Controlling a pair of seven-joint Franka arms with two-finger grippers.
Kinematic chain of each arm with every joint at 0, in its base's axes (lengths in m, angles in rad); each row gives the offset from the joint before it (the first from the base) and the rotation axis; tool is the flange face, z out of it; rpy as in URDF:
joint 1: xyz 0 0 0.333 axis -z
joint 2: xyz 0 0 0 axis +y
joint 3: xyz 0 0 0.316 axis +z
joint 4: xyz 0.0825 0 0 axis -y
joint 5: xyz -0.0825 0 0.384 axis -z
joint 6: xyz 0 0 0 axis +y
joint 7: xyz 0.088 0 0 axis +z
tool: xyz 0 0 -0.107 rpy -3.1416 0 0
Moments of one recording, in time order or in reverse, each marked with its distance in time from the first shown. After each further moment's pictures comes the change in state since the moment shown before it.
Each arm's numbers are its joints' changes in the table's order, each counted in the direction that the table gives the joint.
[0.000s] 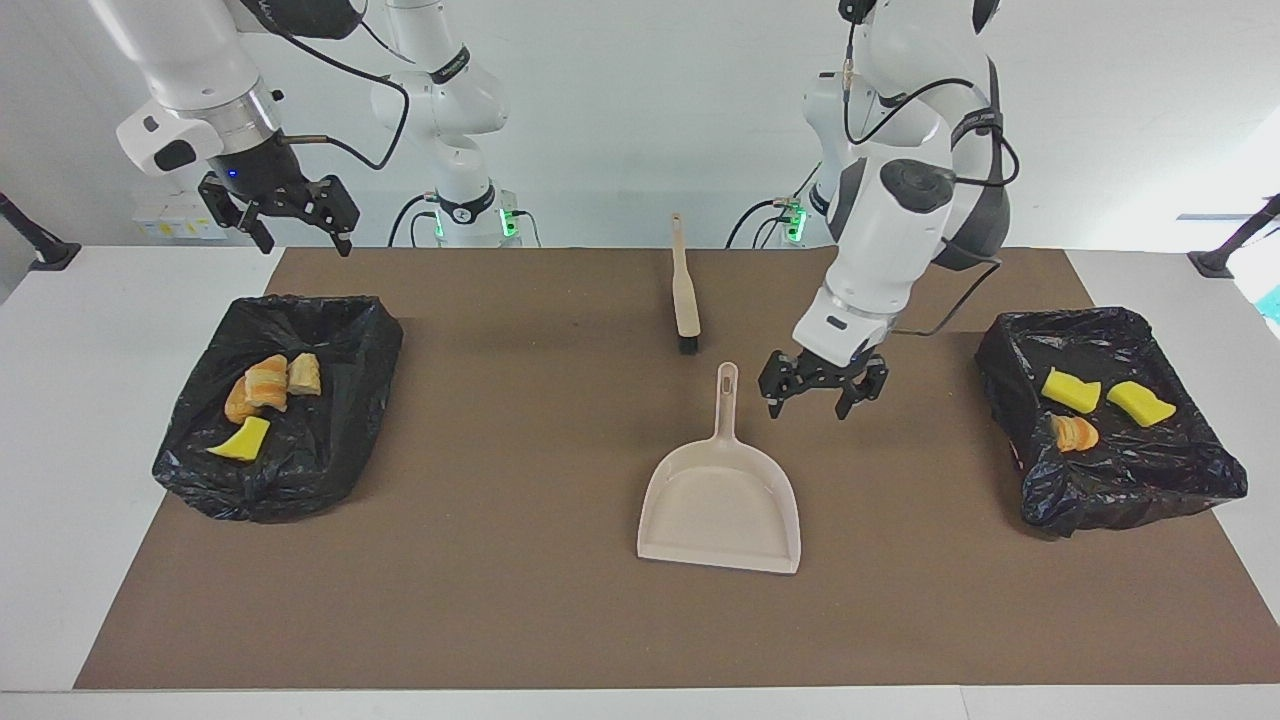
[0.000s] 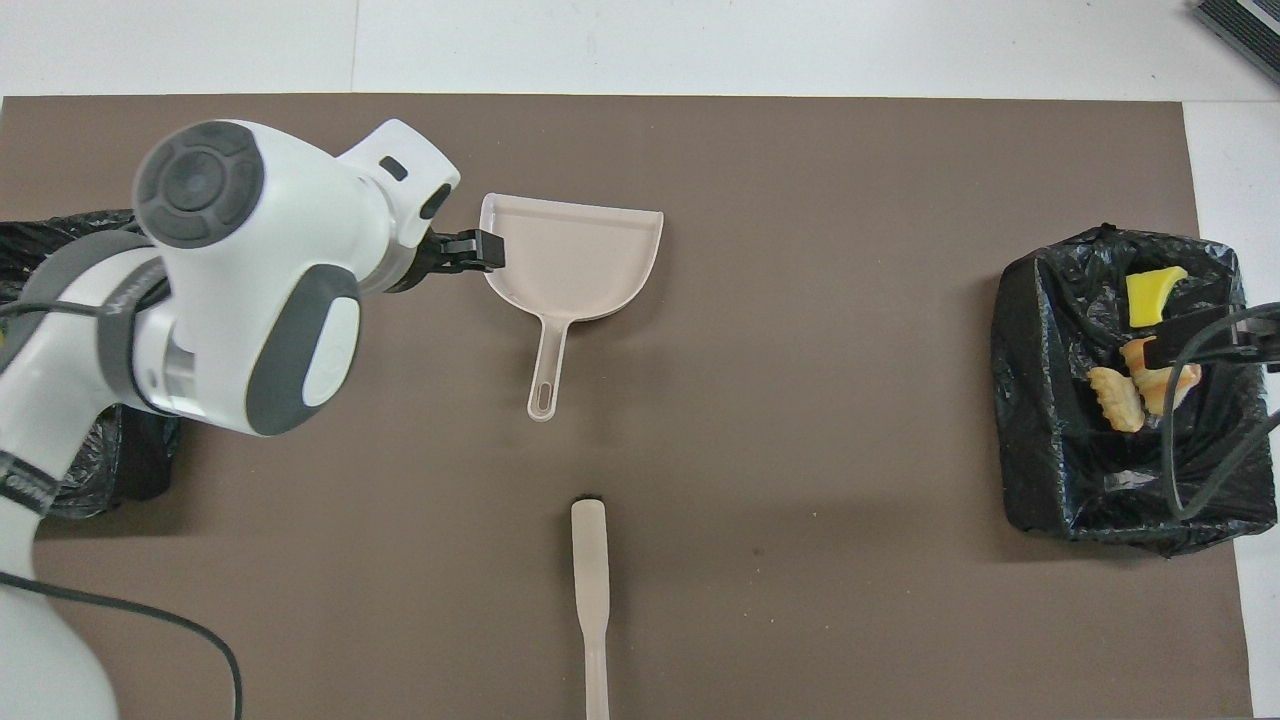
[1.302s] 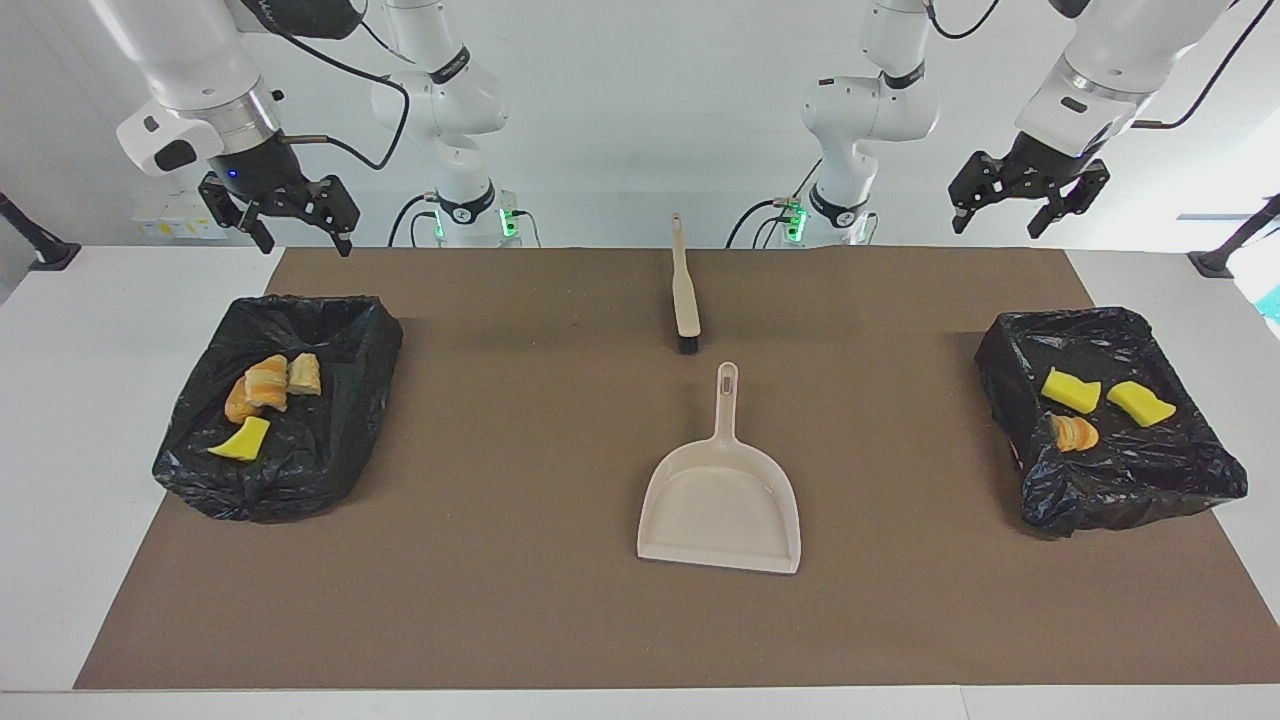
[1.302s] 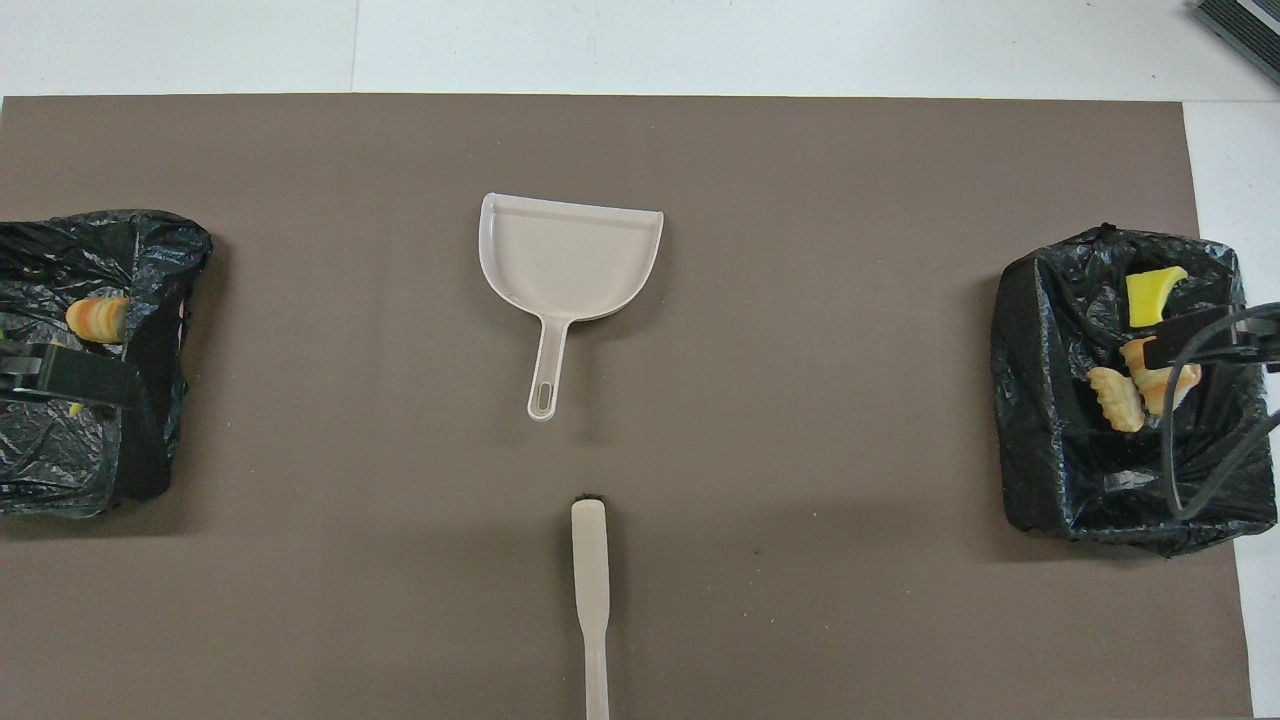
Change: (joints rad) left arm -0.248 -0.312 0.019 0.117 -0.070 0.686 -0.388; right arm 0.000 0.000 0.000 0.000 0.000 0.000 0.000
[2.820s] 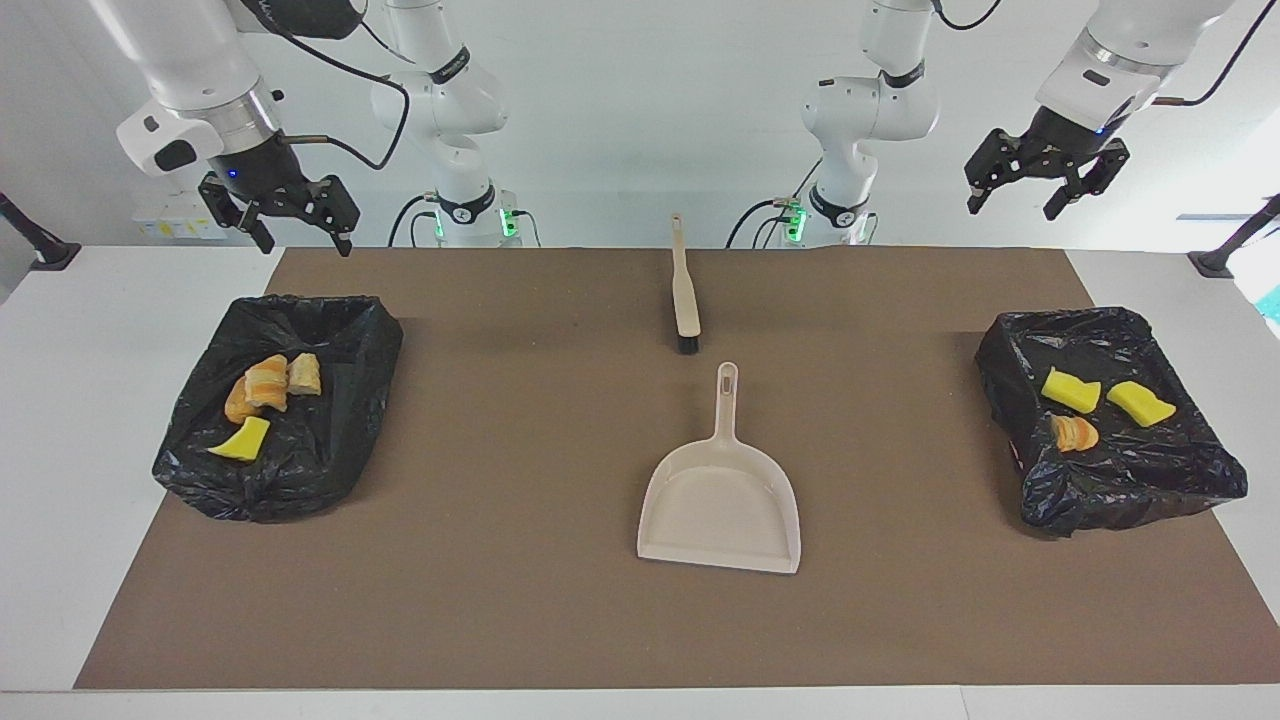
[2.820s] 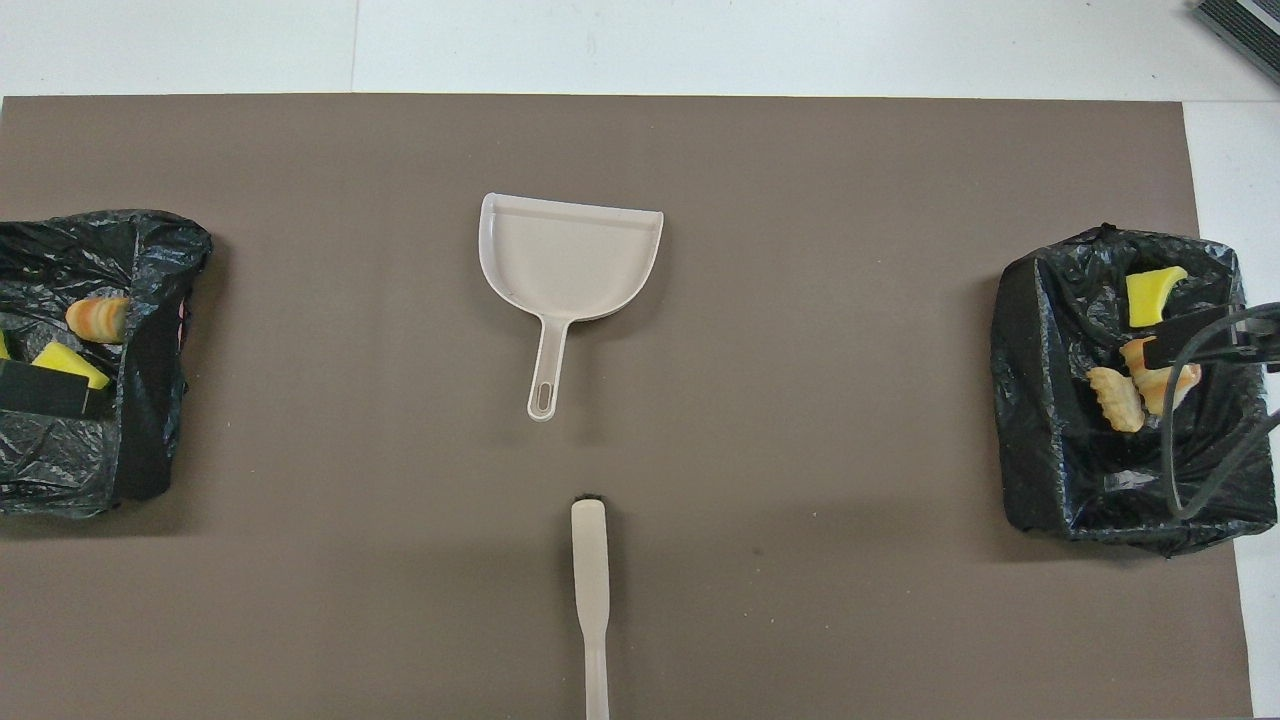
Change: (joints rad) left arm -0.018 -0.020 -0.001 0.015 0.000 0.022 -0.014; right arm 0.000 0.000 0.000 0.000 0.000 0.000 0.000
